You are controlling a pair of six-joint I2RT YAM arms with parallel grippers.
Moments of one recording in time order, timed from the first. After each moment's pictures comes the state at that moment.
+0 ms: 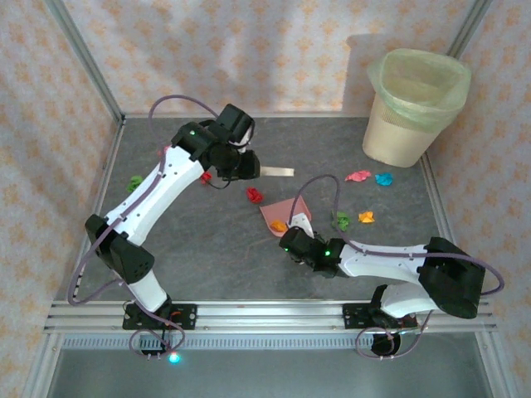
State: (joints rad) left arm -0.54 1.69 1.87 -1.25 0.08 -0.62; right arm 1.06 1.32 0.59 -0.30 0.46 0.49
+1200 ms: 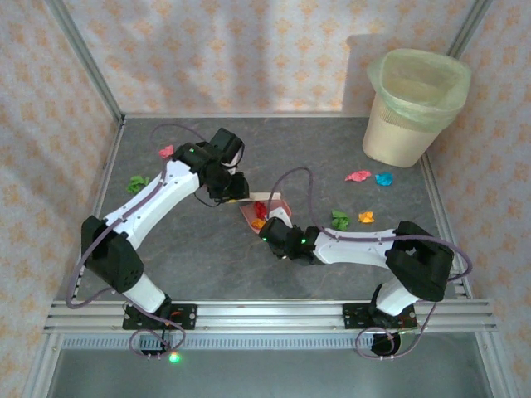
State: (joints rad) left arm -0.51 1.58 1.49 -1.11 0.19 -0.65; right arm 1.07 1.55 0.81 -0.35 0.39 0.45
